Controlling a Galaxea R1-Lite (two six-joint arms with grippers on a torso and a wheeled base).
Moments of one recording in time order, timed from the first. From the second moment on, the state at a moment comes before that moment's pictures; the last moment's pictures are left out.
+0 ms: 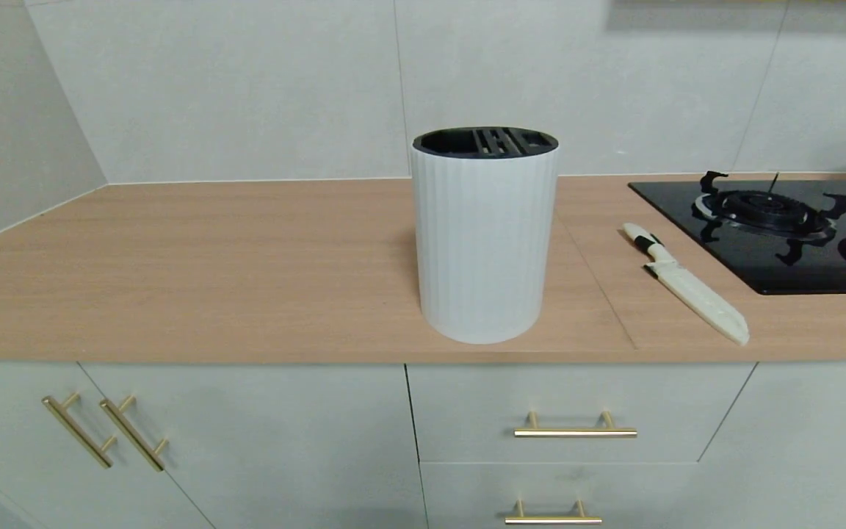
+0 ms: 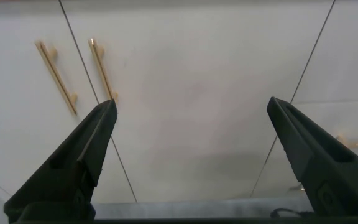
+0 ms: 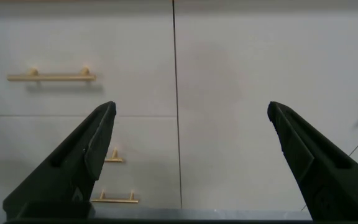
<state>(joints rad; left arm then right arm) -0.01 0.00 0.00 0.00 -0.04 0.02 0.00 0.00 0.00 0.00 0.00 0.01</state>
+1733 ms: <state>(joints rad) -0.01 0.00 0.00 0.00 -0.04 0.02 0.00 0.00 0.00 0.00 0.00 0.01</state>
